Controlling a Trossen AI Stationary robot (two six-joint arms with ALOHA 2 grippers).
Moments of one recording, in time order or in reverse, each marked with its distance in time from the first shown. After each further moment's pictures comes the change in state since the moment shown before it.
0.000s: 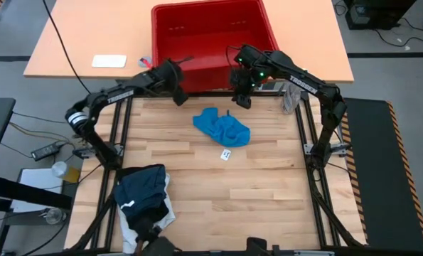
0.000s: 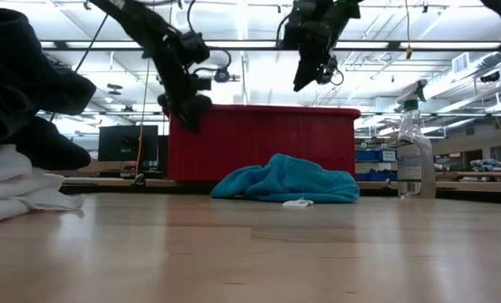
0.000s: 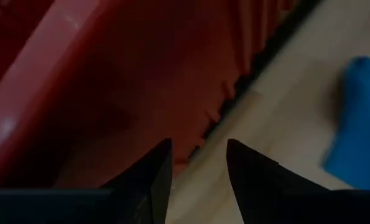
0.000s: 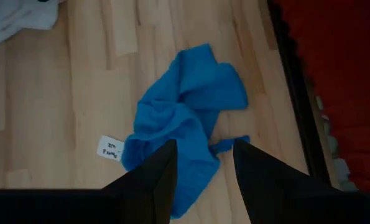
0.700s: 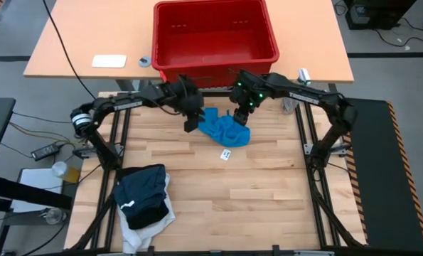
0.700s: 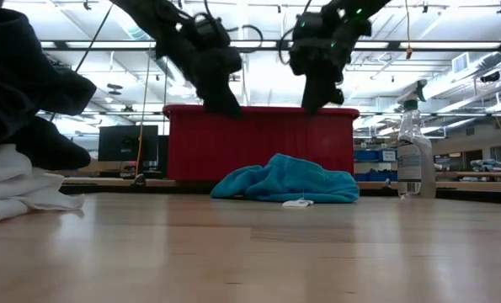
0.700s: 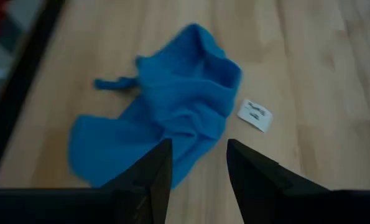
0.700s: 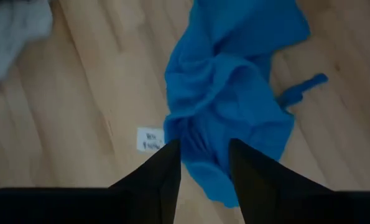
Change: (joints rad) left arm -0.215 0.020 -0.001 0.047 0.642 0.093; right arm 0.093 -0.131 -0.417 0.227 -0.011 0.398
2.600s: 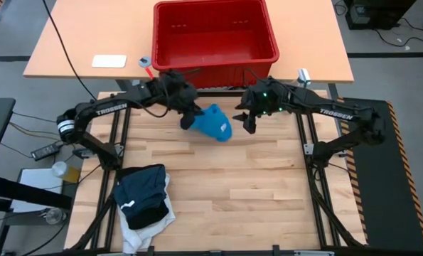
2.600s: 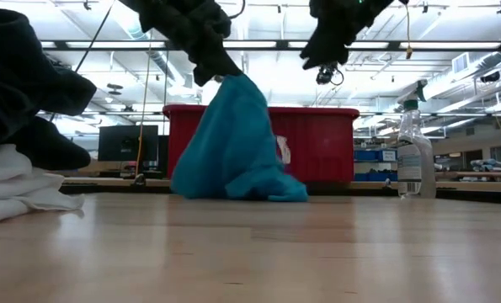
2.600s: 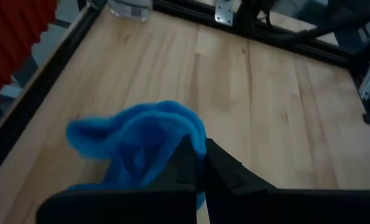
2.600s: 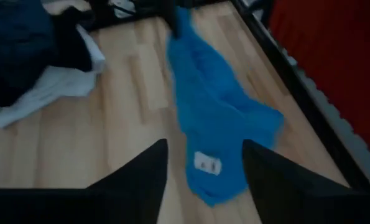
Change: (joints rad) left arm -0.038 -0.161 0.001 0.029 0.022 -0.226; right arm 0.164 -0.358 -0.244 0.371 0.200 -0.038
